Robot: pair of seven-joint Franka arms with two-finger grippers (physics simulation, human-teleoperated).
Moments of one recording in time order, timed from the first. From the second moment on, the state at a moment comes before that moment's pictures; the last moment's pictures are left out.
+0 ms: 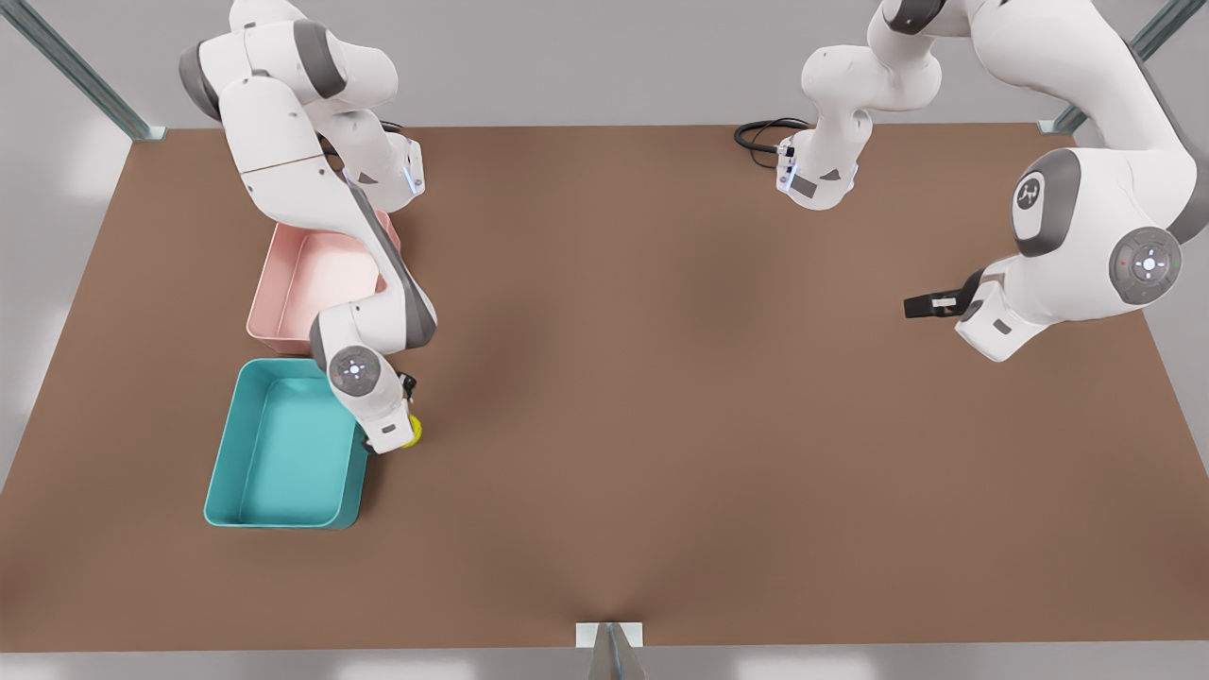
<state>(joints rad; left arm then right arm) -0.12 0.21 0.10 -1.41 -0.06 1.29 -0.13 0.19 0.51 0.07 -1.84 -0.21 2.26 -0.85</state>
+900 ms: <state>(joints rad) -0.08 0.22 0.07 -1.43 -0.08 1.31 -0.16 0.18 0.59 0.06 -1.82 -0.20 2.34 -0.93</state>
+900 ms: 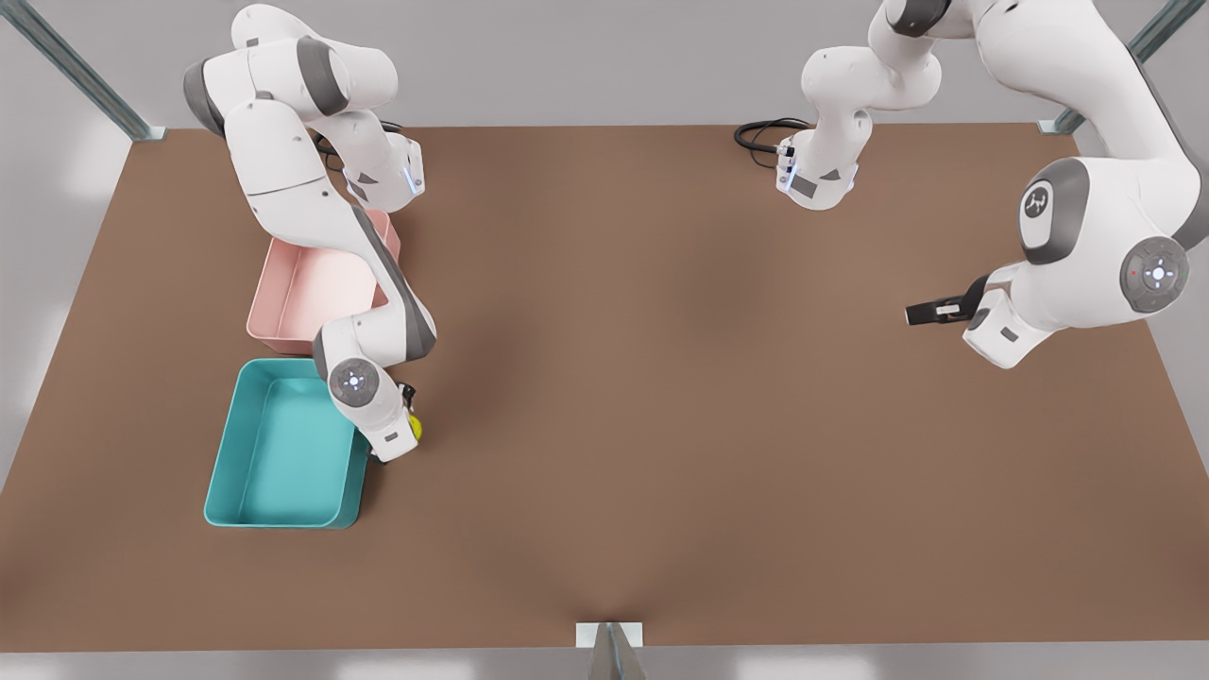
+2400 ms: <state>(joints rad) -0.07 0.22 0.05 -1.42 -0.07 1.31 -0.17 0.15 0.66 0.06 -1.83 -0.19 2.41 -0.97</state>
